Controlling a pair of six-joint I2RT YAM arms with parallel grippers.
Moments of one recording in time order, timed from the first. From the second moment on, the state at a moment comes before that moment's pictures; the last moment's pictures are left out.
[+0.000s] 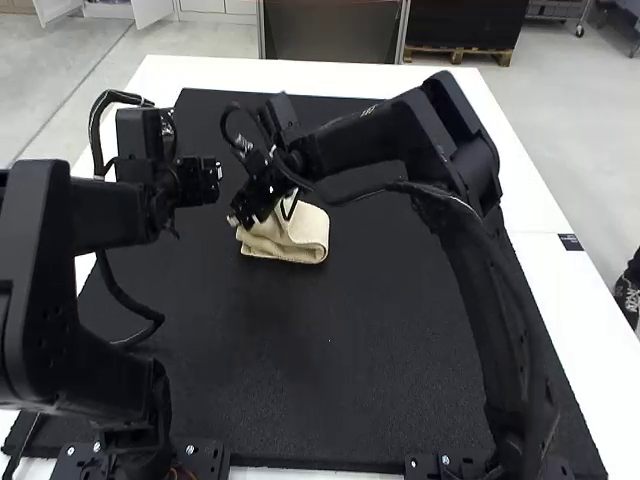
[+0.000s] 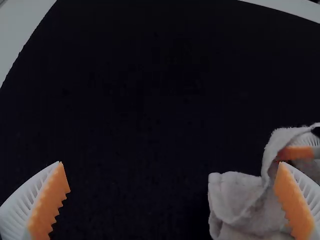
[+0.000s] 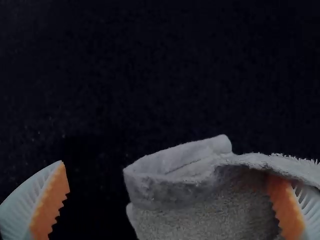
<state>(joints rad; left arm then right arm) 0.15 1.14 0.48 0.26 0.16 -0.07 0.86 2.23 1.69 -0.17 -0.17 -0.29</state>
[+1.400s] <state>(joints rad) 0.15 1.14 0.54 0.21 0.16 -0.06 0.60 2.23 1.63 -0.04 -0.19 -0.25</state>
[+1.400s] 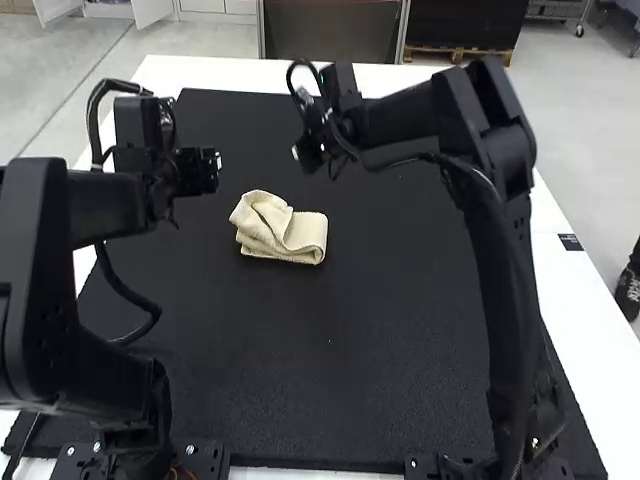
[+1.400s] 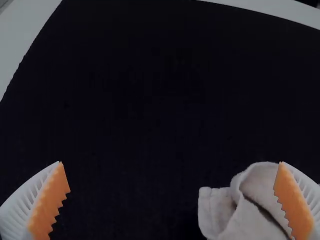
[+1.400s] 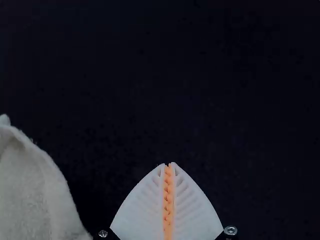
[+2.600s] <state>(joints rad) 0.15 1.08 0.62 0.11 0.17 -0.04 0.62 2.36 1.71 -0.20 -0.31 -0.19</state>
